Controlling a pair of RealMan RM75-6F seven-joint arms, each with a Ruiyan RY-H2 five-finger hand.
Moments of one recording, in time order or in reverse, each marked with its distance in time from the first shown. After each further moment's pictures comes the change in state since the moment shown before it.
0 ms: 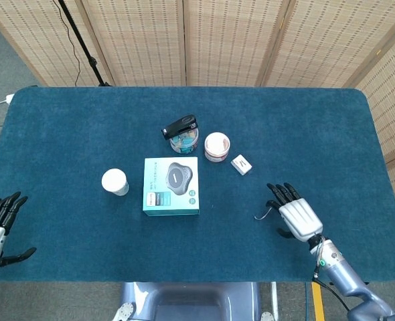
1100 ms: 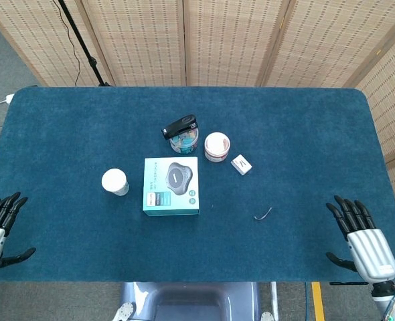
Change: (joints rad) left arm 0.010 -0.007 0.003 0.013 0.022 0.030 0.010; right arm -0.340 0.284 -0.064 -0.232 -0.135 0.422 0.087
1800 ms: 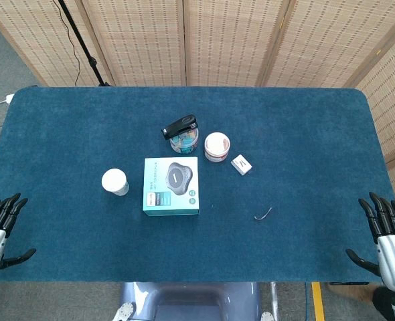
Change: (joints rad) left arm 0.006 -0.020 0.001 0.007 0.000 0.004 0.039; right arm -0.097 0.041 0.028 -0.083 0.038 0.183 -0.050
